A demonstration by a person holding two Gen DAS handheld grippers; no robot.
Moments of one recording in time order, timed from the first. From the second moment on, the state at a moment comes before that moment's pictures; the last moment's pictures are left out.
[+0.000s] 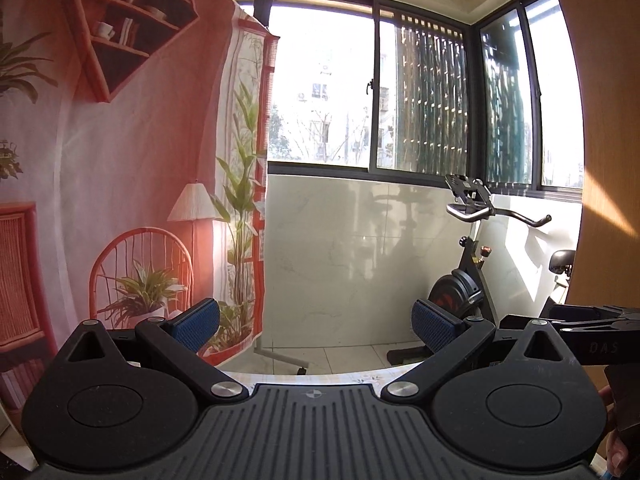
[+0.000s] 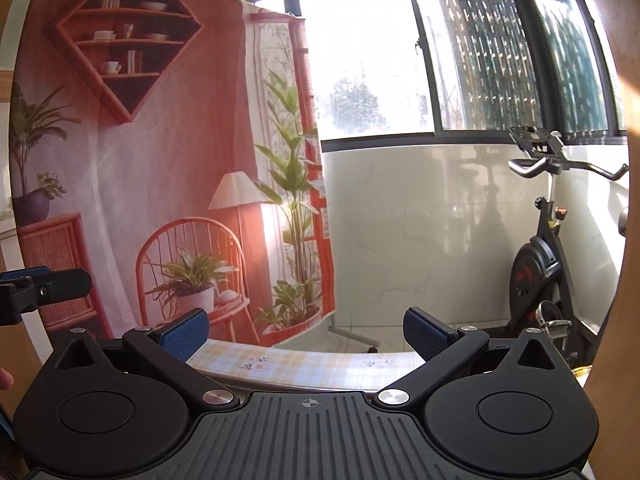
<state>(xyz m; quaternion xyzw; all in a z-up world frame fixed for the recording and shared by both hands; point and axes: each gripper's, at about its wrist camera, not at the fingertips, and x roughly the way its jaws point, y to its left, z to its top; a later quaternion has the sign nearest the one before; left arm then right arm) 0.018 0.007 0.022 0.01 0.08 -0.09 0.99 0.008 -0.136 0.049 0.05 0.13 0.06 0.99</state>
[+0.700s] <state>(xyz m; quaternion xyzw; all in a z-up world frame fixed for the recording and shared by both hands) 0.025 0.005 0.021 0.03 0.10 -0.07 0.99 0.014 -0.130 0.053 0.03 0.15 0.03 0.99</state>
